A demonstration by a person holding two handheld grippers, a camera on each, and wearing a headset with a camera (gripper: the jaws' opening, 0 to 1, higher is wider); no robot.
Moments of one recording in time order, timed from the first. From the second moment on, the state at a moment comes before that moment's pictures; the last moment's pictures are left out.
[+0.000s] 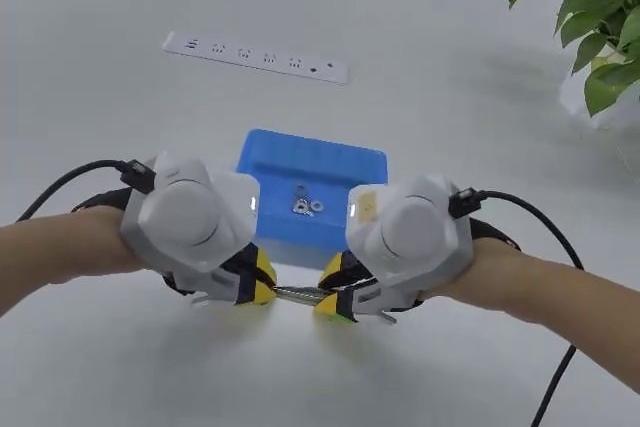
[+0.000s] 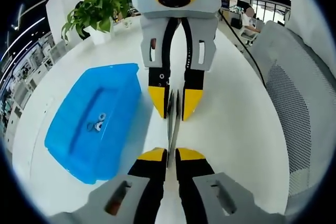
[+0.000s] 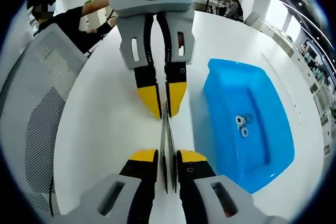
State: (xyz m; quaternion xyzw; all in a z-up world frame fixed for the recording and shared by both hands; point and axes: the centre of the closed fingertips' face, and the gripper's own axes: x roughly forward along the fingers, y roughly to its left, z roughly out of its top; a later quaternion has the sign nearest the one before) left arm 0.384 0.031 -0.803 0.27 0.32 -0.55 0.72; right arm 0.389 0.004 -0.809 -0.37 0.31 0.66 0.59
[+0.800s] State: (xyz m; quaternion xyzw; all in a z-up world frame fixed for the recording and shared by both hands) left arm 0.364 0.094 -0.695 0.11 0.20 -0.37 0.90; right arm 0.405 -0.056 -0.683 -0.17 0.18 0.57 0.78
